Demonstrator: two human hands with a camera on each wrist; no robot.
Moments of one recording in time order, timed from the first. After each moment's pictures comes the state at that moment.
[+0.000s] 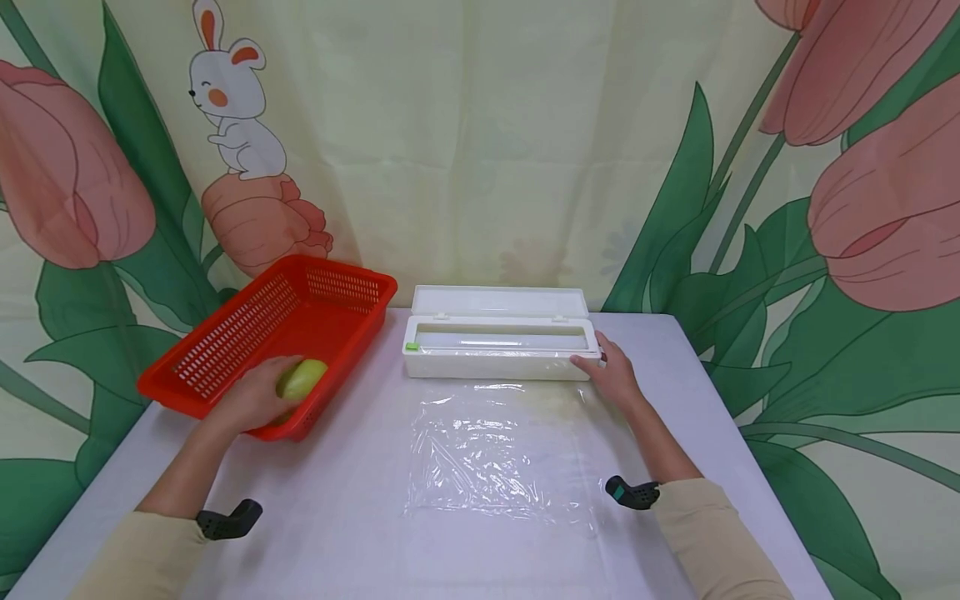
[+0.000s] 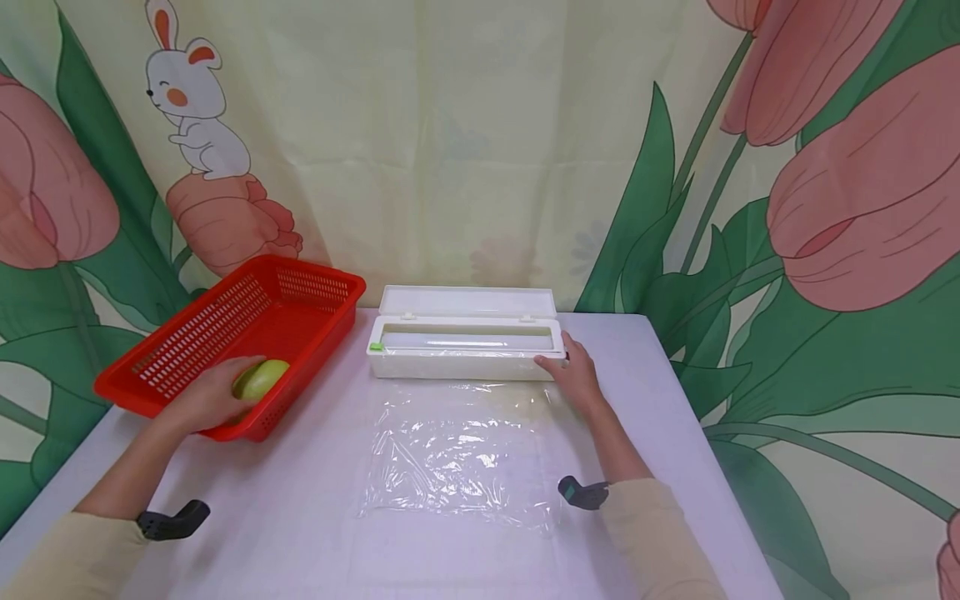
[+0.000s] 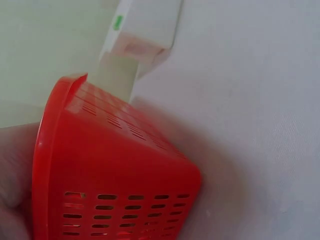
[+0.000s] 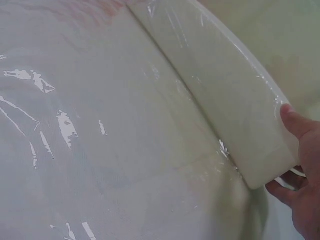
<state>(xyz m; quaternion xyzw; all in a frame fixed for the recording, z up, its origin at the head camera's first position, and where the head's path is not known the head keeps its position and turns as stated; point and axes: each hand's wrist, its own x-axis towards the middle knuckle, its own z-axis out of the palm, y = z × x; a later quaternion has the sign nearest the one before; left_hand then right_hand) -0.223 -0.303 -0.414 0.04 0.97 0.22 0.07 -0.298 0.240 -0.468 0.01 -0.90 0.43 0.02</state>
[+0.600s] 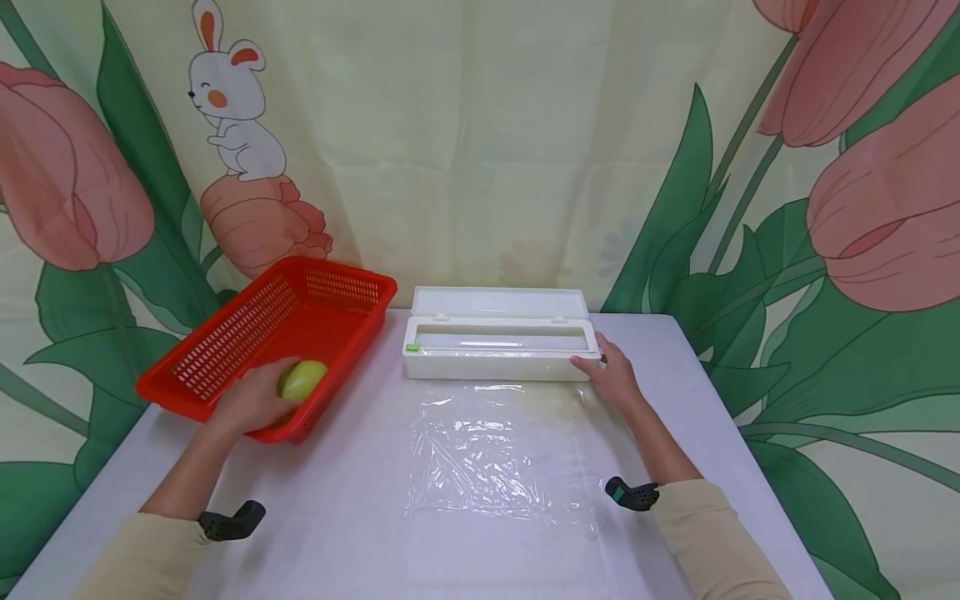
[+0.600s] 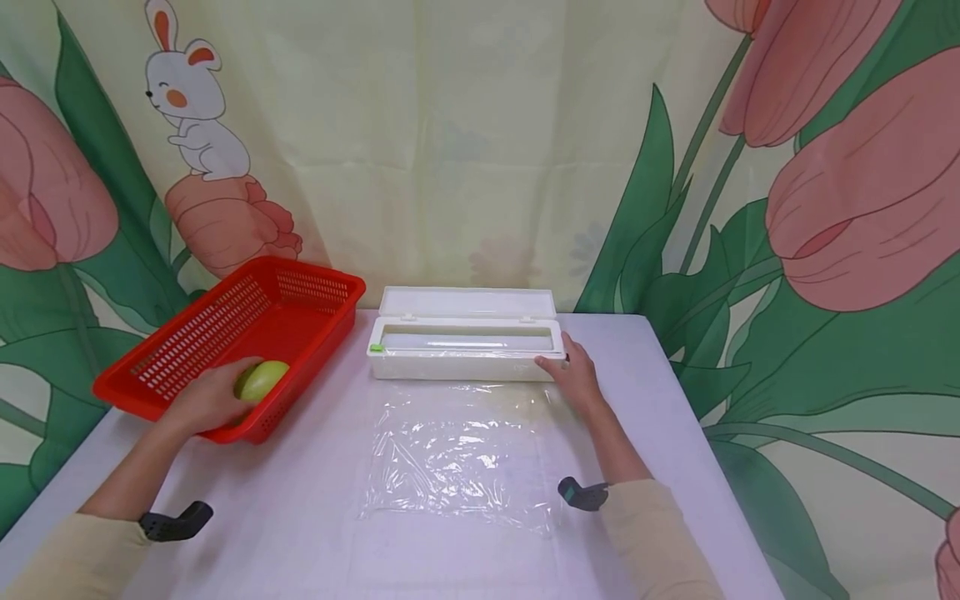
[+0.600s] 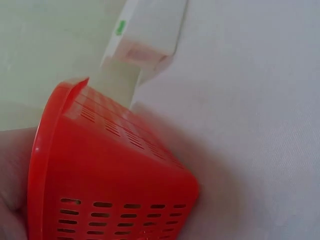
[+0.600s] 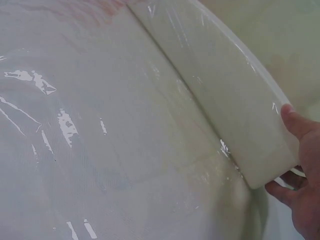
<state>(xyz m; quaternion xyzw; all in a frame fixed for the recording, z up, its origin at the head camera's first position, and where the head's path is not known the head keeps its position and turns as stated) -0.222 -0.300 -0.417 0.02 0.98 0.20 0.03 -0.298 0.241 -0.470 0.00 -0.90 0.43 0.01</state>
